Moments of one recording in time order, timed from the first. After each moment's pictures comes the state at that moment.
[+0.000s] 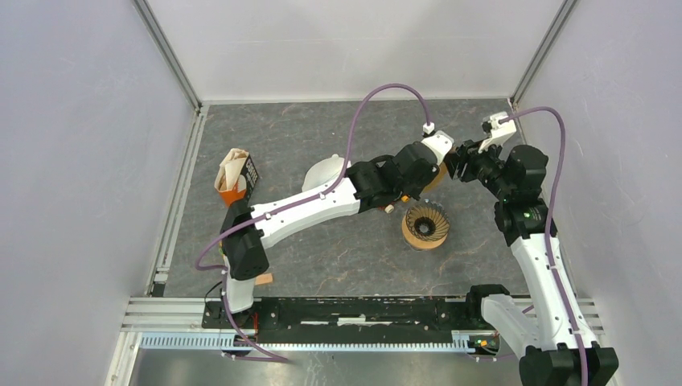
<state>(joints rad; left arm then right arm) -1.12 1.92 1.86 -0.54 -0.35 -0.17 0.04 0.88 0.87 -0.17 -0.38 0.08</state>
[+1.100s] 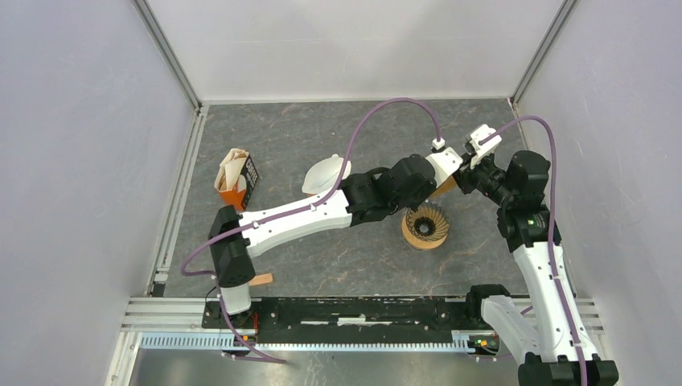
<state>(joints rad) -1.19 1.82 1.74 -0.45 -0.34 0.01 0.04 0.82 0.87 -0.29 -0.54 -0.27</state>
